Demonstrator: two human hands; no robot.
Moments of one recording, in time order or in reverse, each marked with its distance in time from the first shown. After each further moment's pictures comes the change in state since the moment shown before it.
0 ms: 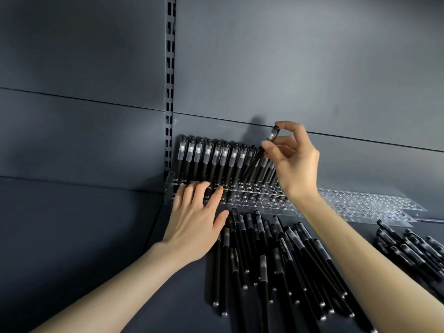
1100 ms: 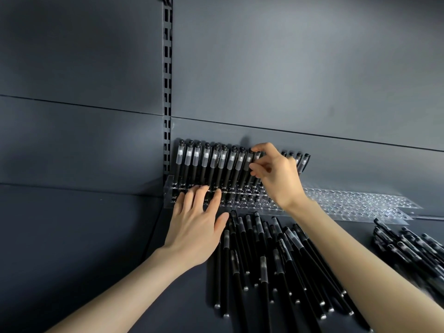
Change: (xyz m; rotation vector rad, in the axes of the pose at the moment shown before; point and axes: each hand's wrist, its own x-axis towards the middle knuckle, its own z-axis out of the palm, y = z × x) left_hand -0.001 0.005 -0.005 0.052 -0.112 -0.056; right_hand -0.006 0.019 0.006 -0.364 -0.299 -0.069
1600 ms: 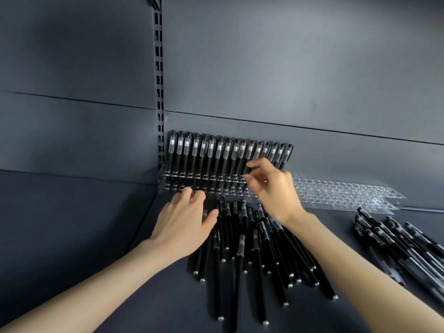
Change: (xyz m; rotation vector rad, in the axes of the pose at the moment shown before) left_hand -0.025 0.029 -0.043 -0.152 -0.166 -0.152; right_hand -0.054 0.001 -0.023 0.033 -0.070 0.007
